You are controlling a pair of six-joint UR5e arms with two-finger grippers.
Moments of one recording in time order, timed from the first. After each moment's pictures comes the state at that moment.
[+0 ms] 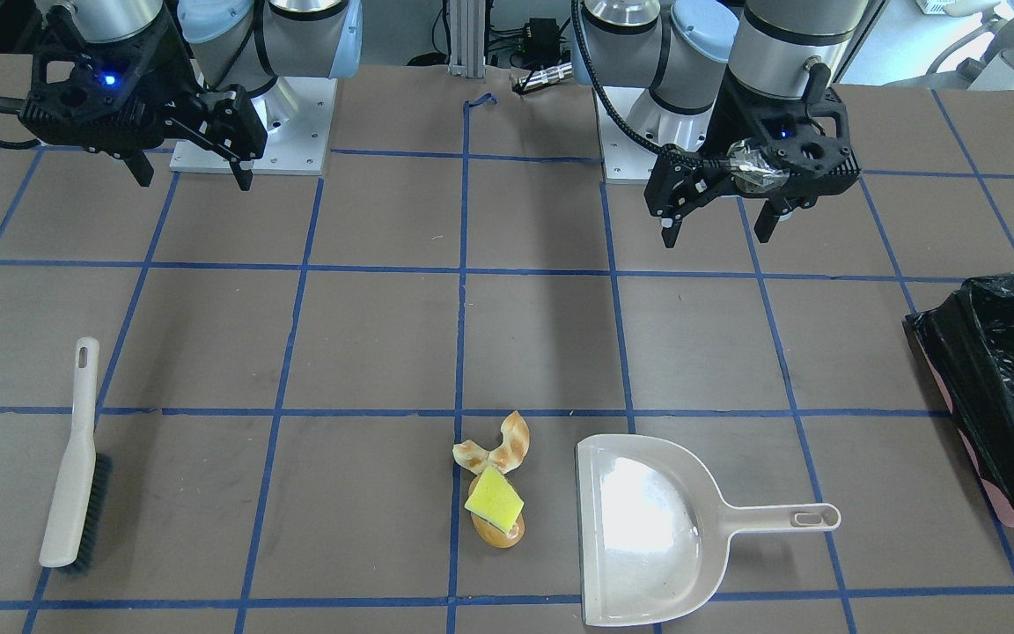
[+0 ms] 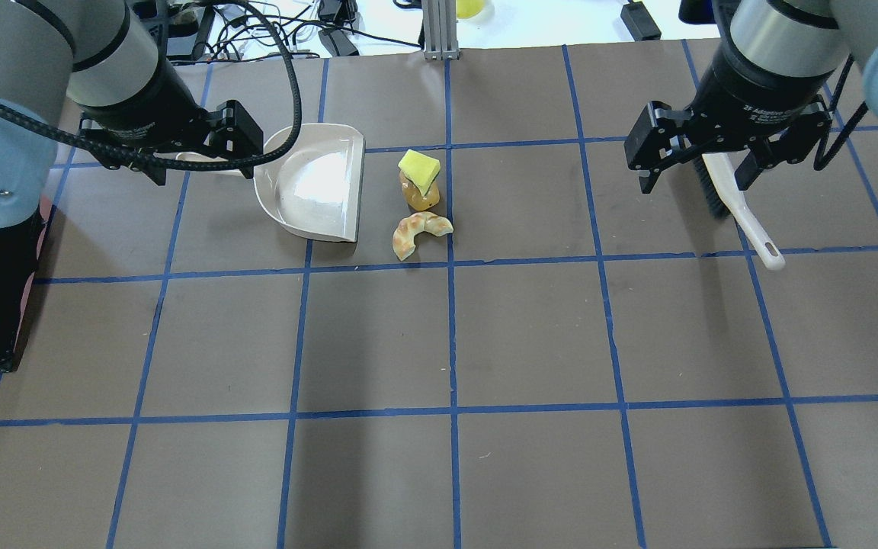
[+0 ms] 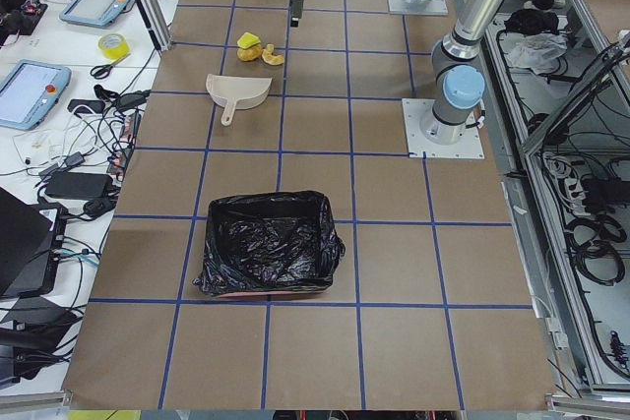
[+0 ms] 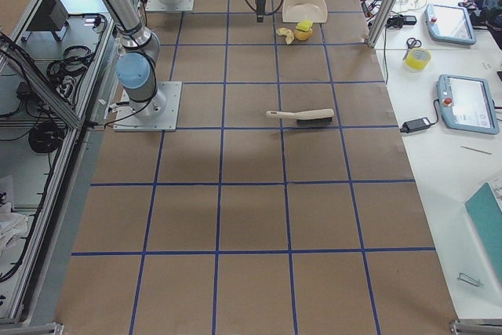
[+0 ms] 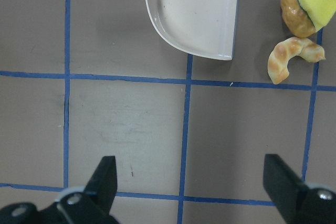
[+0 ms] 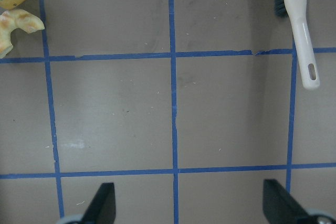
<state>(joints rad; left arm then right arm) -1.59 -1.52 -1.63 -1.42 1.62 -0.08 1.57 -1.66 1.59 -1.52 -1.58 0.02</state>
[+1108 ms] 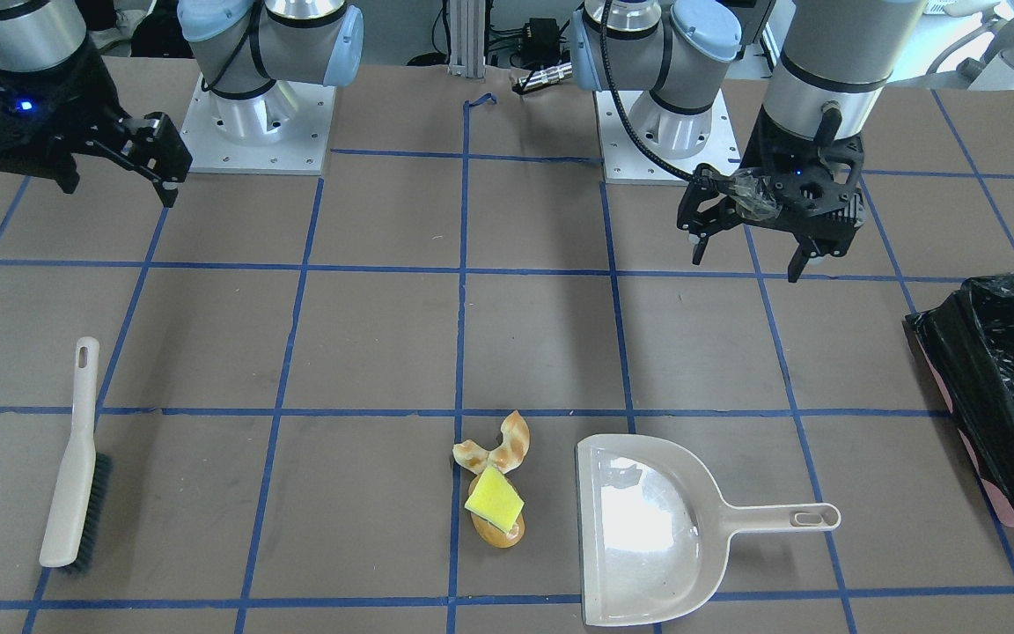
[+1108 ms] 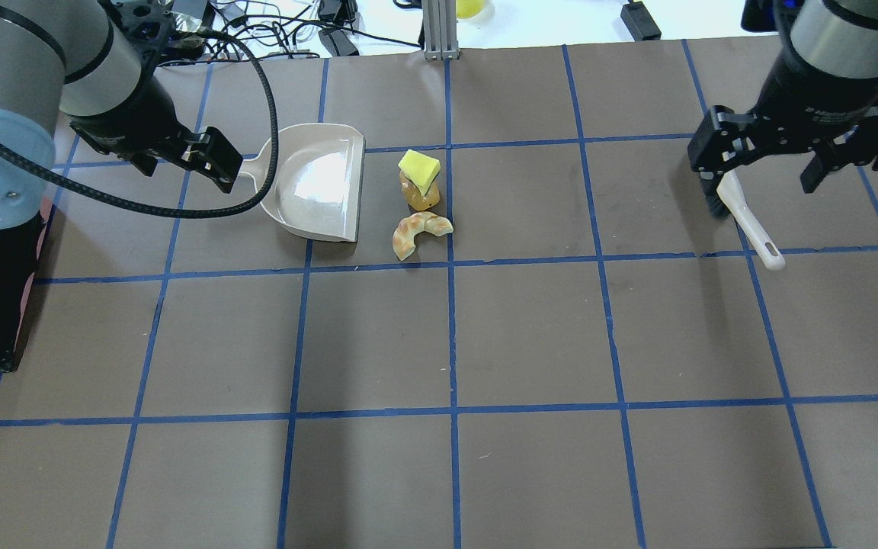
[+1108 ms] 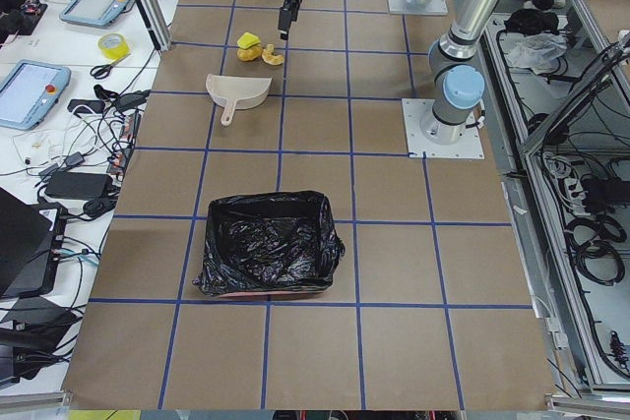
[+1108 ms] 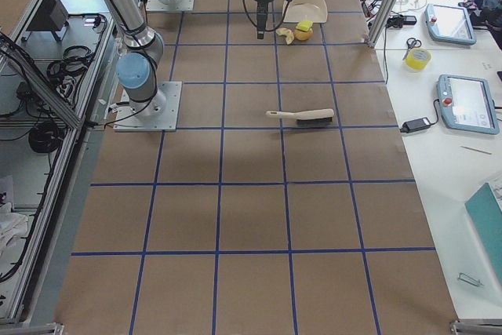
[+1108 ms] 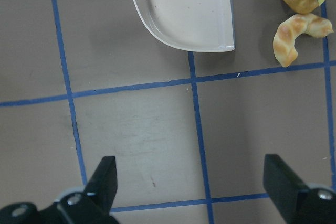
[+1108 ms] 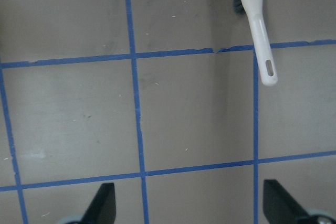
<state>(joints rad) -1.50 -1.55 -1.68 -1.34 1.61 0.43 1.41 -1.65 1.64 -1.54 -1.67 -0.07</state>
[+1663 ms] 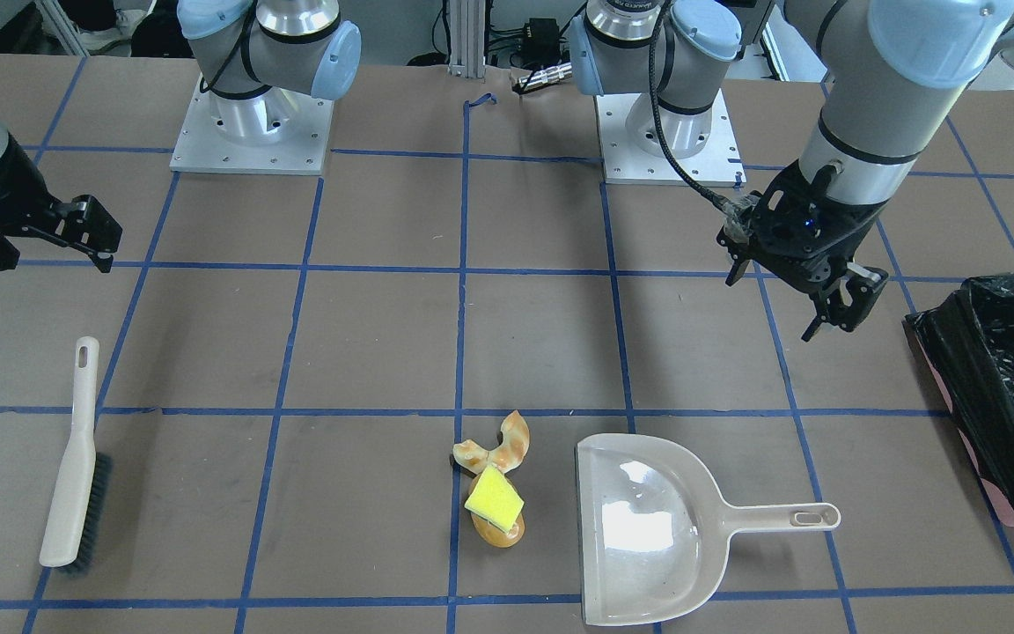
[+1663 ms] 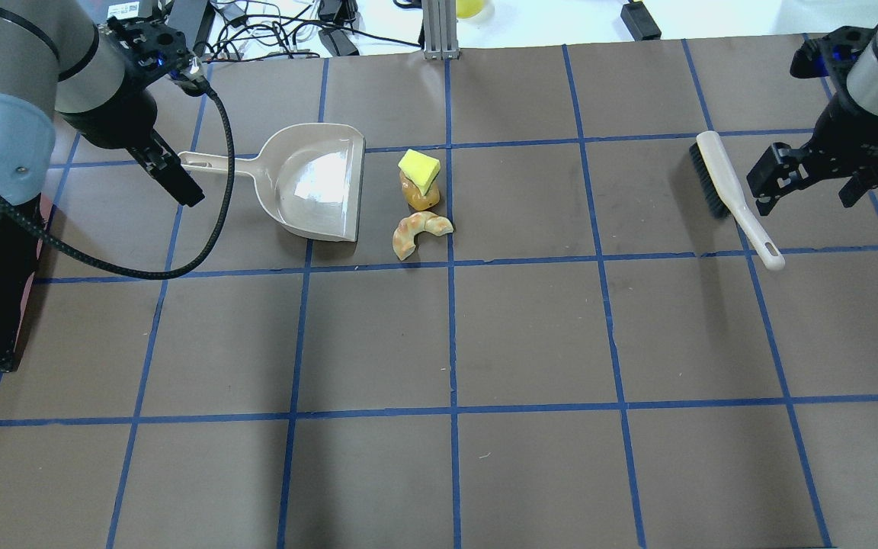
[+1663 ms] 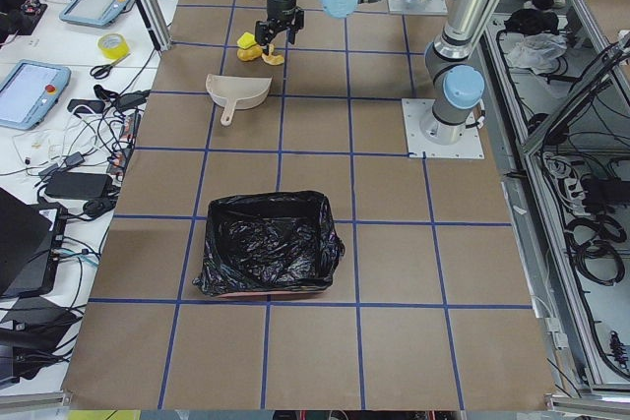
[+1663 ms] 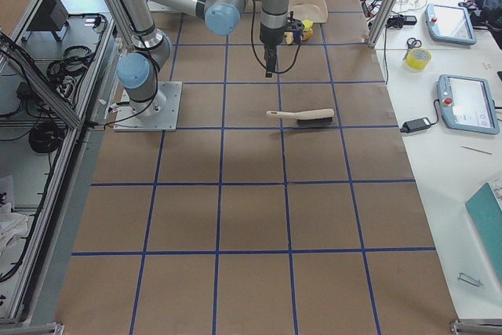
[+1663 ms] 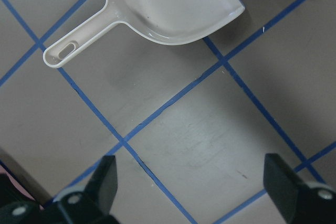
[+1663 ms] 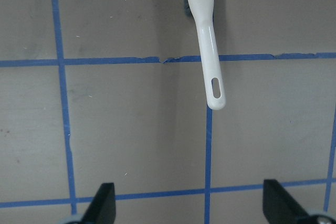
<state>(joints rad) -1.45 -1.63 -1.68 -1.29 1.61 1.06 1.25 -1.56 1.78 -1.80 -1.67 -0.37</state>
